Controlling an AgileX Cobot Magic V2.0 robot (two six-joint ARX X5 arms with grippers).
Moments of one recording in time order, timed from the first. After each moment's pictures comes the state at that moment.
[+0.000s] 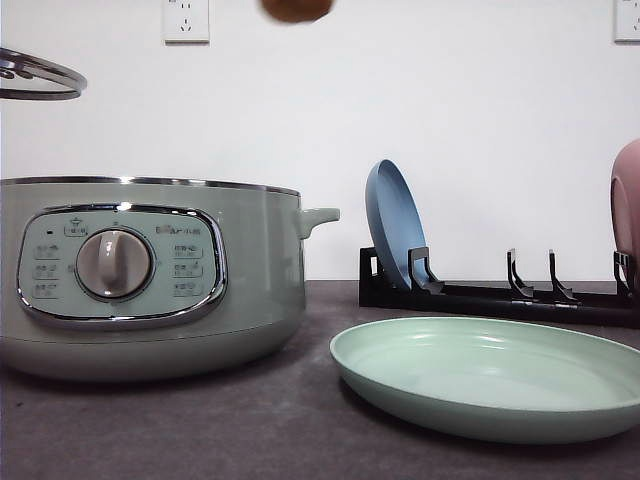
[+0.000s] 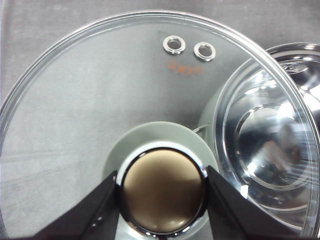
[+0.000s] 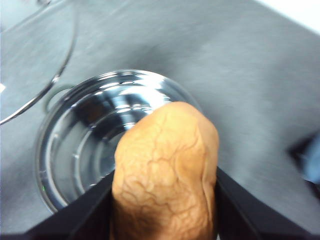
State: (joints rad) left_arx 0.02 1.29 1.62 -1.24 -0.02 0.04; right_arx 0.68 1.71 2.00 -0.98 -0.13 0.04
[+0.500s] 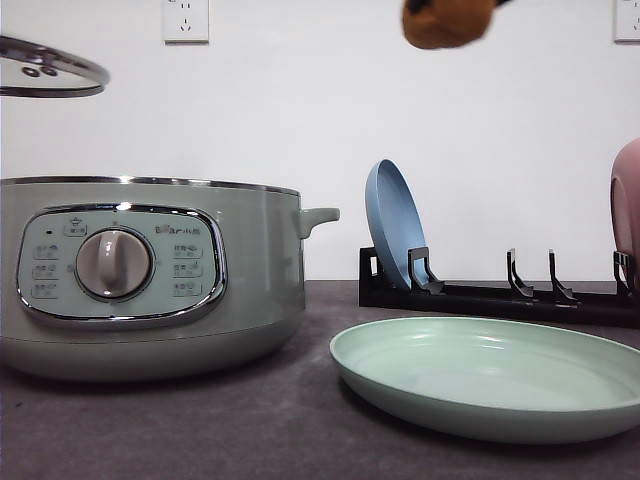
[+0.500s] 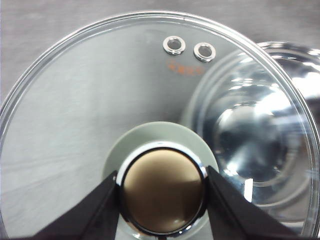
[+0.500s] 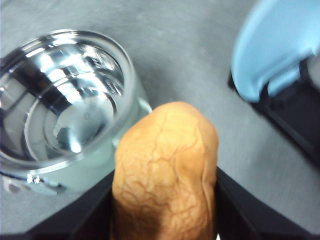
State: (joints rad) left_arx -0.03 1.29 1.62 -1.22 0.03 0.04; right_arx 0.52 1.22 1.28 -0.71 -0.13 0.13
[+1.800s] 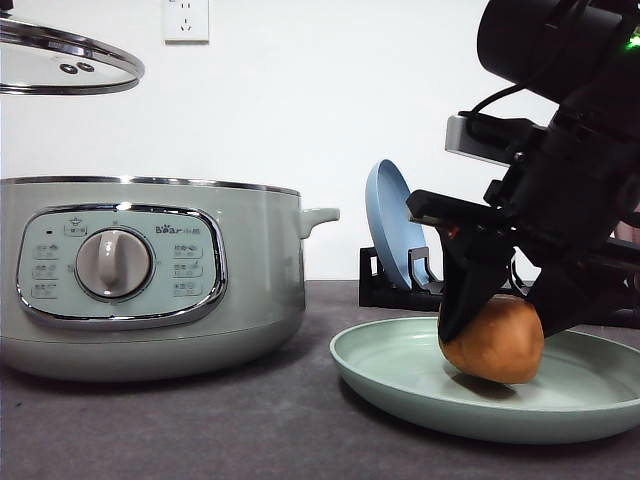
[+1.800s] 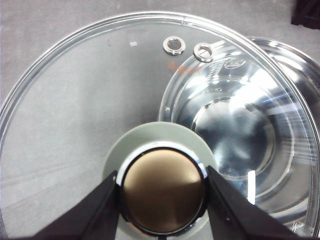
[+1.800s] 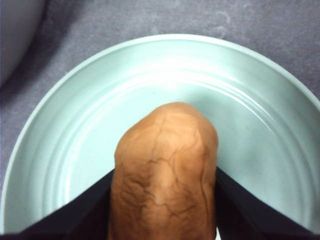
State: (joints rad) left_arx -0.11 1.29 1.62 -1.22 0.03 0.04; right_arx 0.63 1.37 0.64 -0.18 0.03 0.48
